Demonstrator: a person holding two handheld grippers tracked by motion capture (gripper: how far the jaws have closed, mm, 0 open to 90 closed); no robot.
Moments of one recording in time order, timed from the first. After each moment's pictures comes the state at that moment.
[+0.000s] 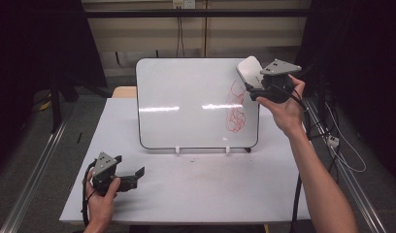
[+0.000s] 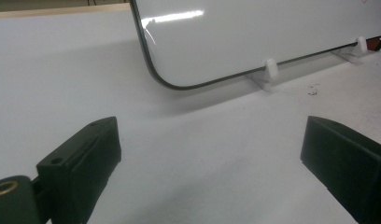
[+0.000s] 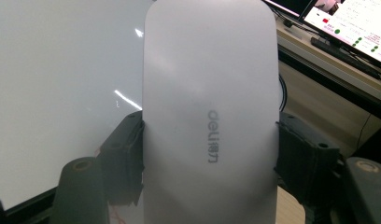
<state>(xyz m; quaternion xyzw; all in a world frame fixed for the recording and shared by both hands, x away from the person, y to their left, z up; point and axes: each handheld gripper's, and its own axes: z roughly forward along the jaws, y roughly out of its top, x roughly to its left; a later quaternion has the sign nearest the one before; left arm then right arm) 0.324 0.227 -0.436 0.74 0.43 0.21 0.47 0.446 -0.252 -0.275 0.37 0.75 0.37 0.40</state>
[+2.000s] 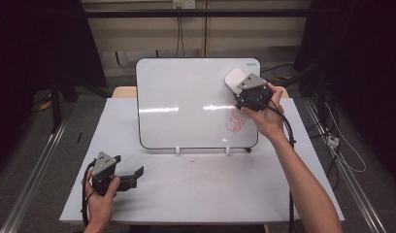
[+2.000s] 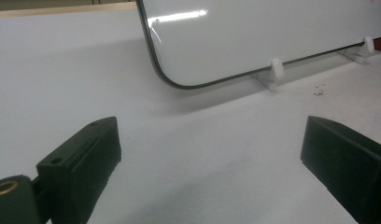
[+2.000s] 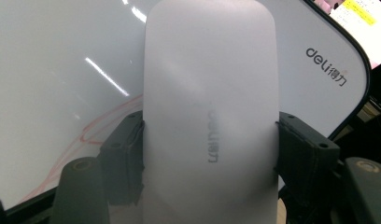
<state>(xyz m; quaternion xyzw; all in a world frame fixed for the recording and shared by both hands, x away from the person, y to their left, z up) 0.324 0.227 -0.435 0.74 0.44 0.21 0.46 0.466 -0.216 -0.322 0.34 0.78 0.28 0.44</state>
